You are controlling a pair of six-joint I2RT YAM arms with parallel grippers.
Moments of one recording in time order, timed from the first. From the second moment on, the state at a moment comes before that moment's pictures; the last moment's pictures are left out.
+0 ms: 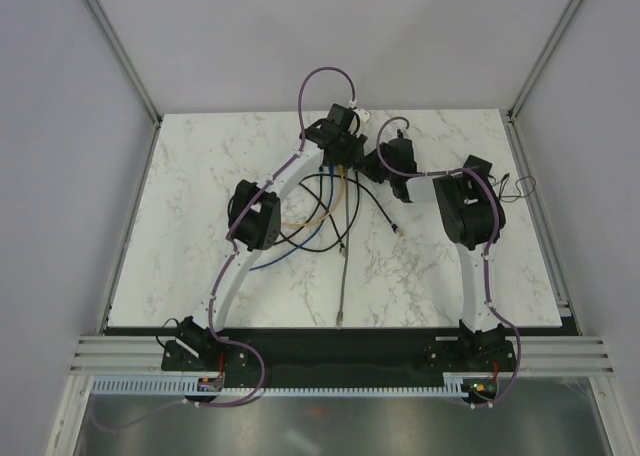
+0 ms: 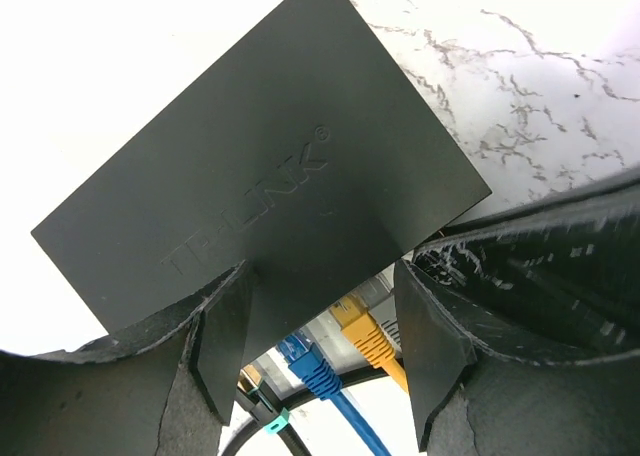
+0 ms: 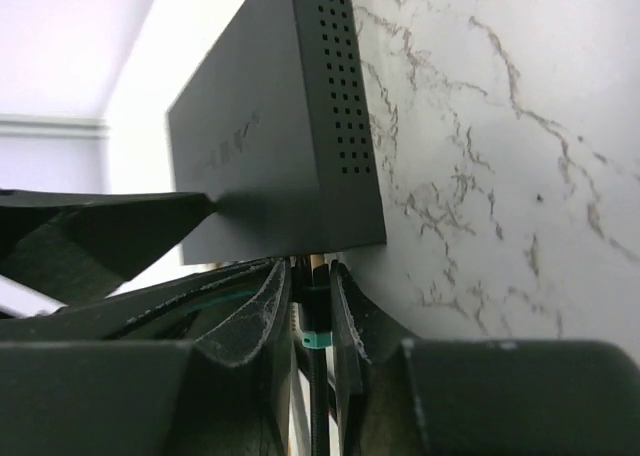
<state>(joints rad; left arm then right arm) -0.56 2.66 2.50 -0.62 -0.07 0.12 0.27 2.31 1.33 0.57 -0.28 1.01</state>
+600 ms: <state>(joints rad) -0.56 2.67 2.50 -0.62 -0.03 0.12 0.24 2.30 1.27 0.64 -0.36 1.01</state>
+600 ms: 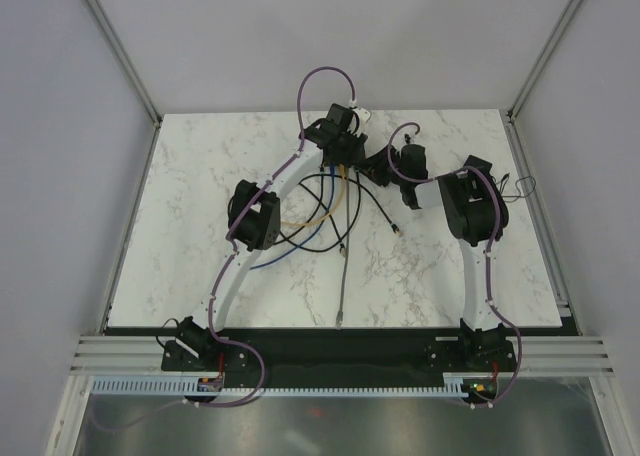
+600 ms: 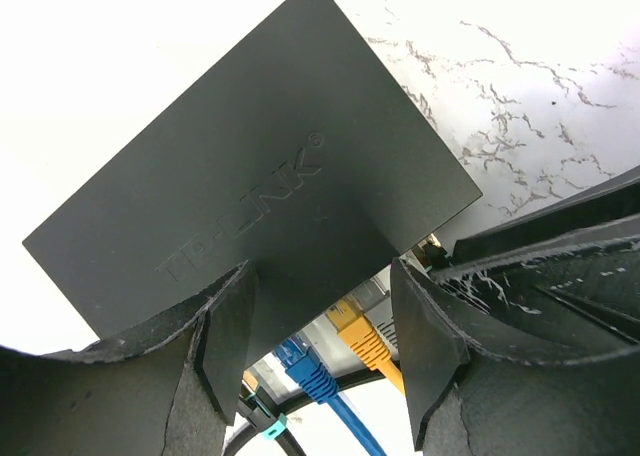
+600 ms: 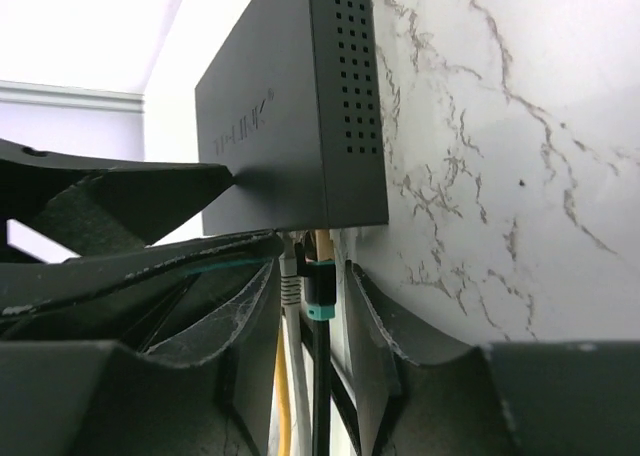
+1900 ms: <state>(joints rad) -0.55 2.63 2.42 -0.53 0.01 0.10 0.21 2.36 1.28 0.73 -0.38 1.22</state>
